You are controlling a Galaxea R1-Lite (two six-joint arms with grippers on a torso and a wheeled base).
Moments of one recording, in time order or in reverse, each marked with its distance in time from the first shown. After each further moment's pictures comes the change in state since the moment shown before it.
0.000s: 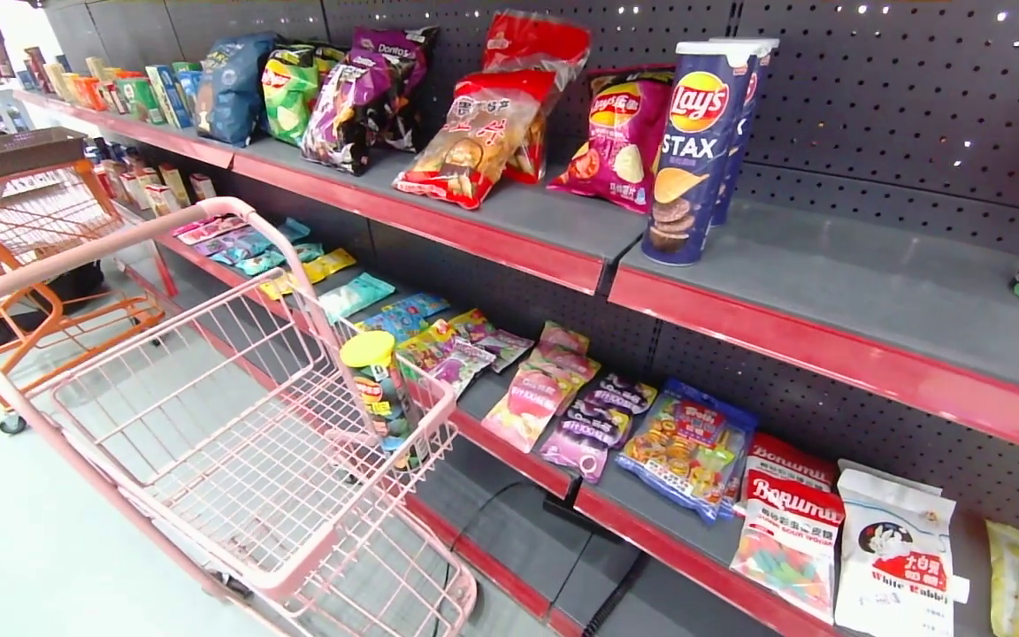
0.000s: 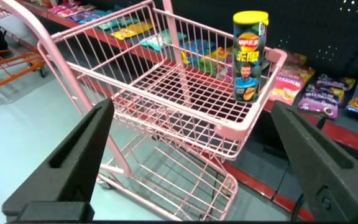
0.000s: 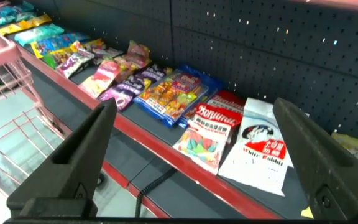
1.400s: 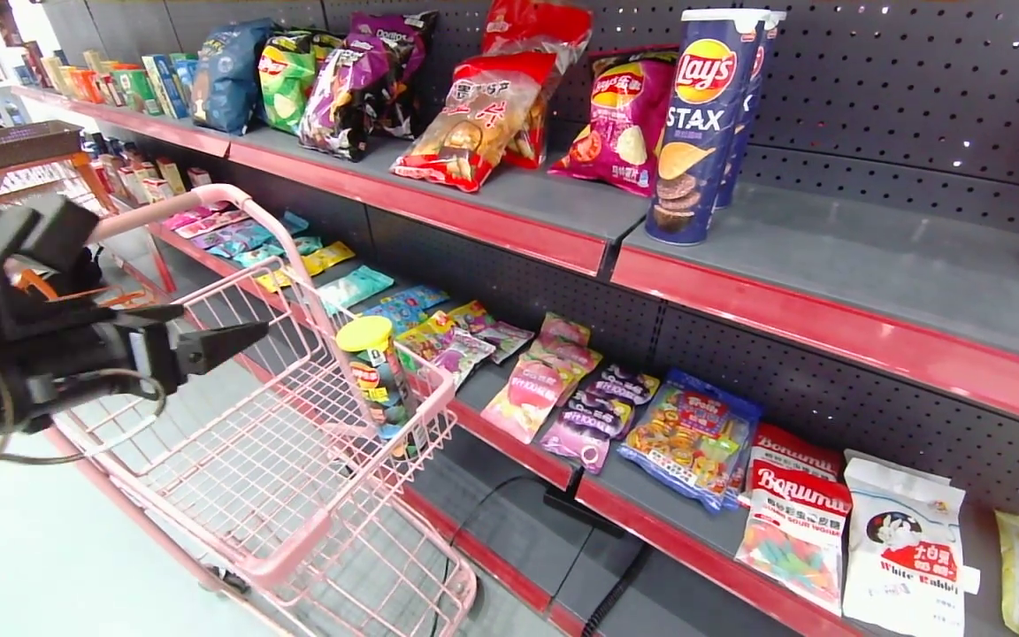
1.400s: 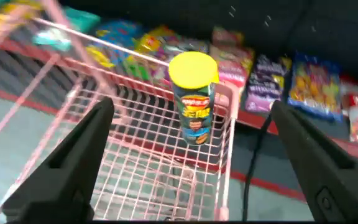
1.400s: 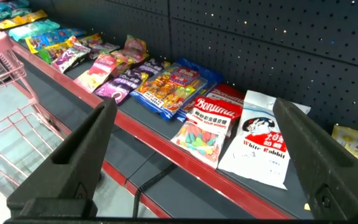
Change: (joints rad) left arm -0.001 1.423 -0.694 -0.443 -0.393 0.047; right arm 0.000 0.000 0.000 0.000 -0.008 -0.001
